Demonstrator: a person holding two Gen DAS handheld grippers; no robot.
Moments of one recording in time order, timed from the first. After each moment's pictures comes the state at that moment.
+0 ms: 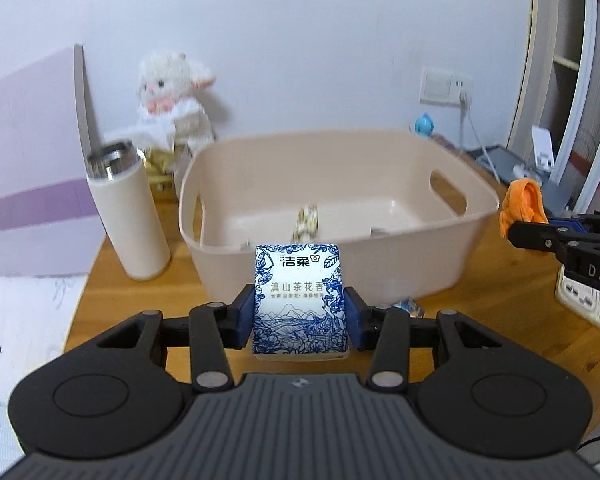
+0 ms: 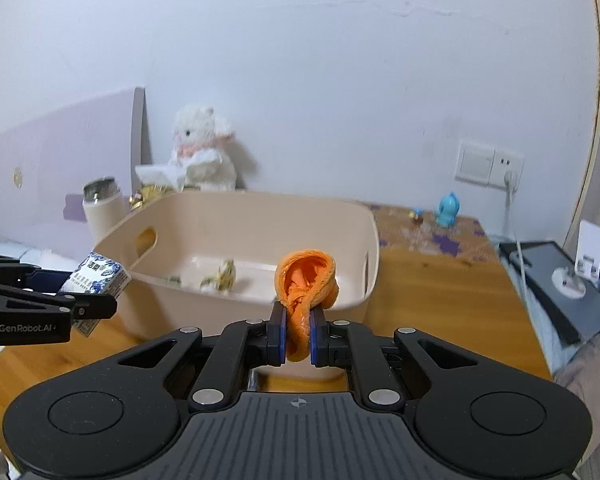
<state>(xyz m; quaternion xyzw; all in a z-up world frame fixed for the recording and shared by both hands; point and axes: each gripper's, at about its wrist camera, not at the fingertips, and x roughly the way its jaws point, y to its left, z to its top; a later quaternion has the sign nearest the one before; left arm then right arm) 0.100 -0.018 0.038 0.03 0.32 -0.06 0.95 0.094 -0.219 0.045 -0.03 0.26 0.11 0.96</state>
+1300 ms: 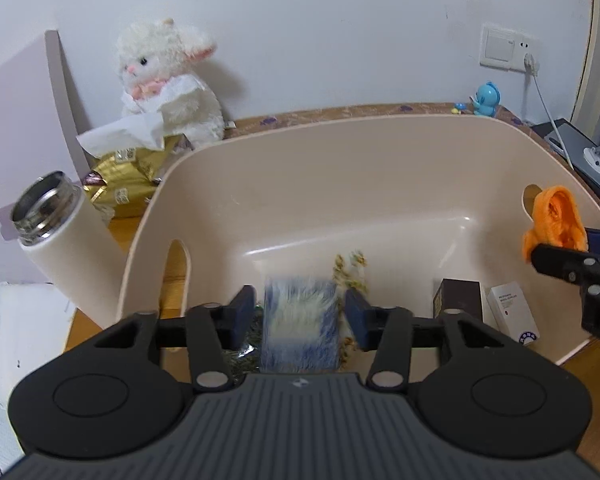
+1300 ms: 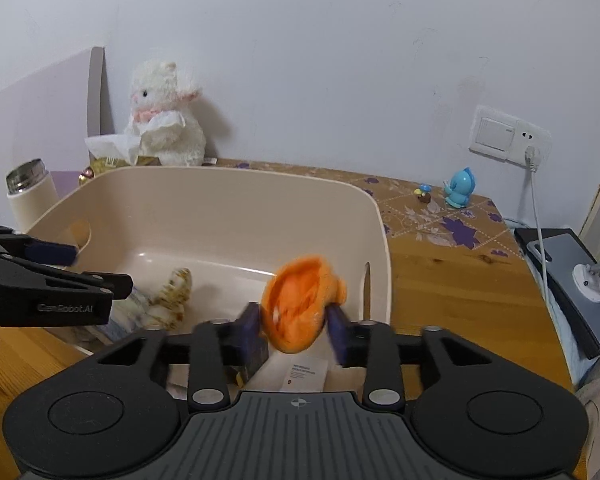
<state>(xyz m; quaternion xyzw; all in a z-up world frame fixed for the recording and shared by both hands) 0.243 -0.039 0.006 0.06 0.38 0.00 0.92 0.197 -0.210 0.008 -0.04 0.32 0.10 0.94</state>
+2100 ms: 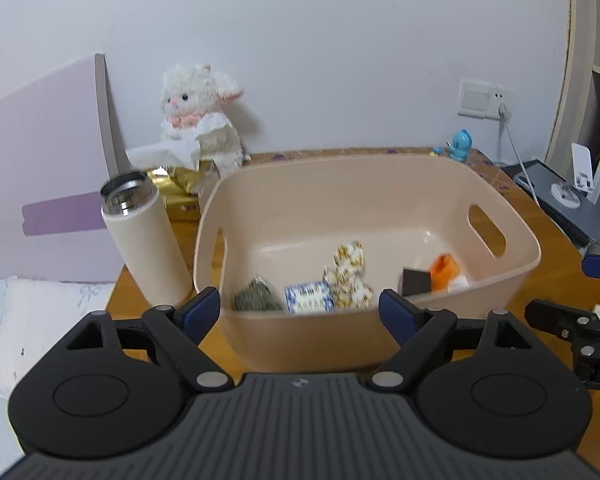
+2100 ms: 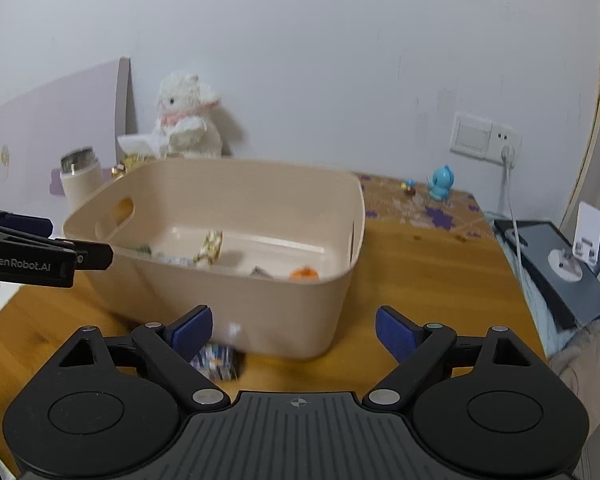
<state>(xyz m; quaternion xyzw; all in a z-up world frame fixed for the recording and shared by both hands) 0.142 -0.031 0.047 0.03 0.33 -0.01 0.94 0.105 -0.228 0.009 -0.04 0.32 0.10 0.94</state>
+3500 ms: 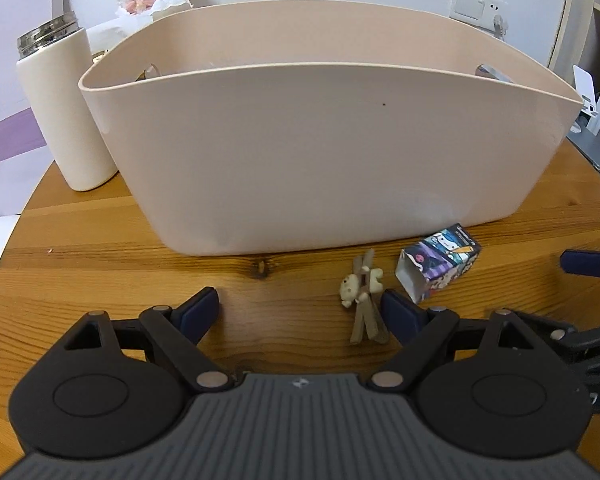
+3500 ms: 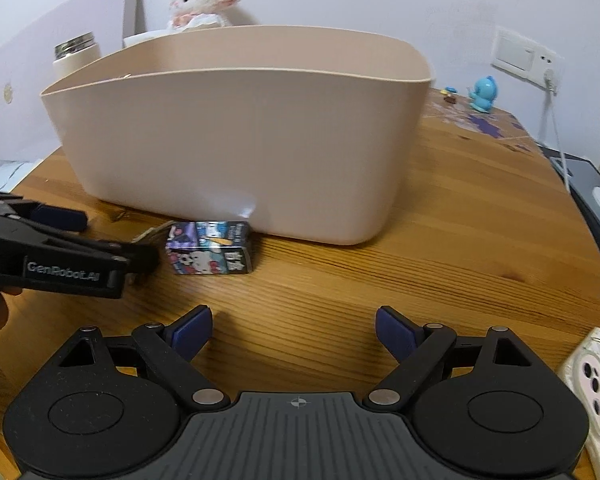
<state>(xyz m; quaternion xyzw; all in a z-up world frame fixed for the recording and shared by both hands) 0.156 -0.038 -0.071 0.02 0.41 -0.04 0.91 0.123 -0.200 -0.086 -0.06 0.40 0.13 0.90</state>
